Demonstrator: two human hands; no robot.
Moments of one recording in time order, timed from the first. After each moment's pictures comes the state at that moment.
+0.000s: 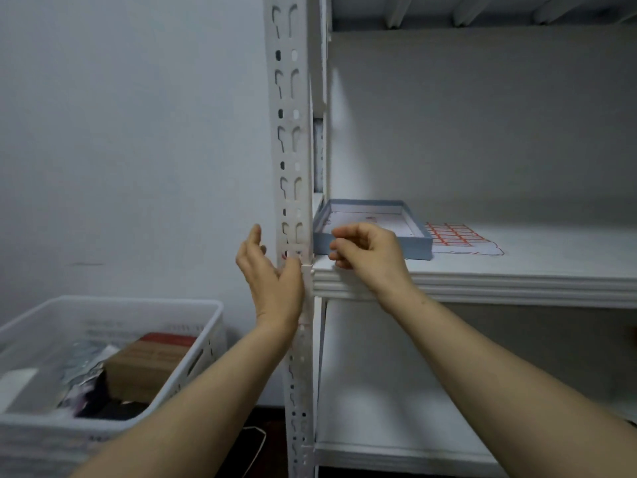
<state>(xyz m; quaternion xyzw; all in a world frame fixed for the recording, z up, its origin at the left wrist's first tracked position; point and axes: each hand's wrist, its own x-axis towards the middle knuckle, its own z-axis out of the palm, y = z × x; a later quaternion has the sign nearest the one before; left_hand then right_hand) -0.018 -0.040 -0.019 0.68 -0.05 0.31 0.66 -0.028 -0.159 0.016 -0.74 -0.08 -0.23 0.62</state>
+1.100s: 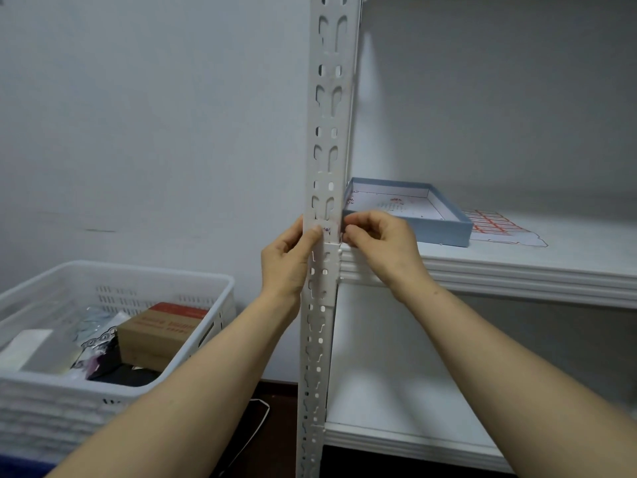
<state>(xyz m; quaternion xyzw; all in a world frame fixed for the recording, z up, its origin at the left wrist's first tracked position) 0.004 -0.015 -0.029 0.54 -0.12 0.14 0.82 -0.006 -0.139 -0.002 -0.79 -0.08 -0.25 0.55</state>
